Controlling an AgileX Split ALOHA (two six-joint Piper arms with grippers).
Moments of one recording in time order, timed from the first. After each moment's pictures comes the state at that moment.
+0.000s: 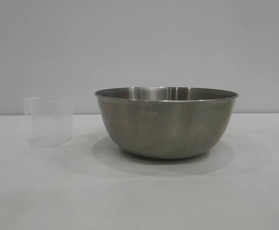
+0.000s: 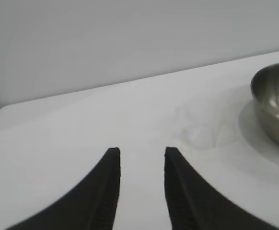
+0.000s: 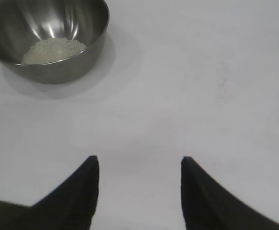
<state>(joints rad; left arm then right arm) -0.07 0.05 -0.41 0.13 0.76 -0.02 0.21 0.09 -0.49 0.06 1.14 -0.07</state>
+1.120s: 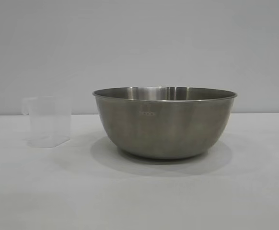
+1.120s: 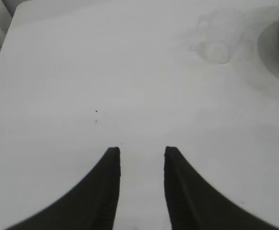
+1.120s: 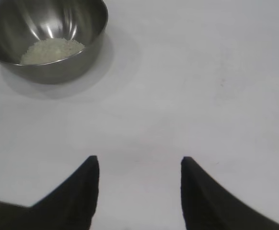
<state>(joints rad) -0.07 -0.02 -0.48 0.07 1.12 -0.02 0.21 0.09 -0.49 0.06 1.14 -0.07</state>
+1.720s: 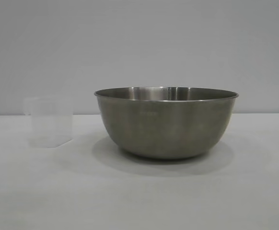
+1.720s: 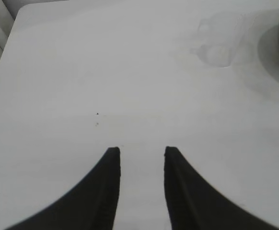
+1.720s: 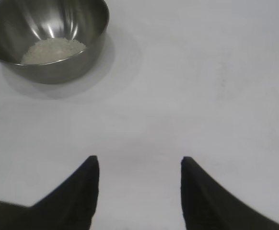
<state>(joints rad) 0.04 -0.02 -0.48 0.07 1.12 -0.02 0.21 0.08 -0.49 0.06 1.14 -0.07</state>
